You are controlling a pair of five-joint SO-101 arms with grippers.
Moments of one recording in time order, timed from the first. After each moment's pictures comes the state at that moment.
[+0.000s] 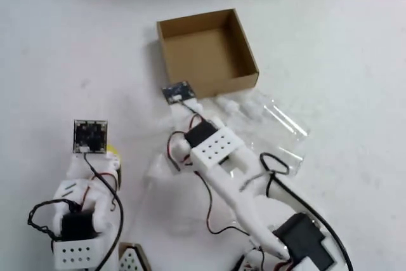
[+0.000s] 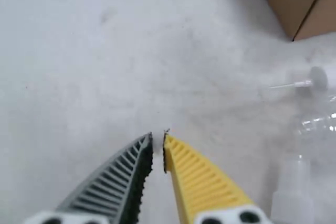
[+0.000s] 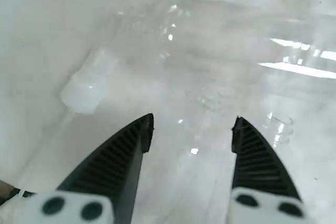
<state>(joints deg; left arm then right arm) -11.0 -104.0 97.1 57.2 -3.8 -42.4 -11.3 32.8 64.7 -16.0</state>
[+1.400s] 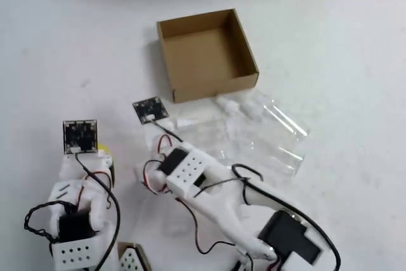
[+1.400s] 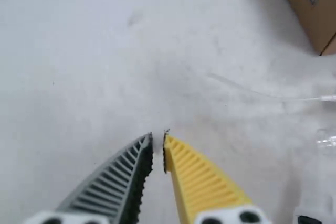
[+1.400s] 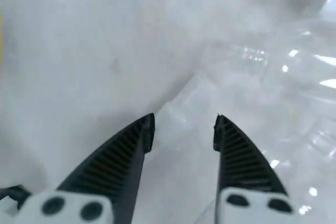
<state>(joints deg) -15.6 -104.0 97.1 55.7 -3.8 -55.4 -3.7 37.8 43.0 -27.8</state>
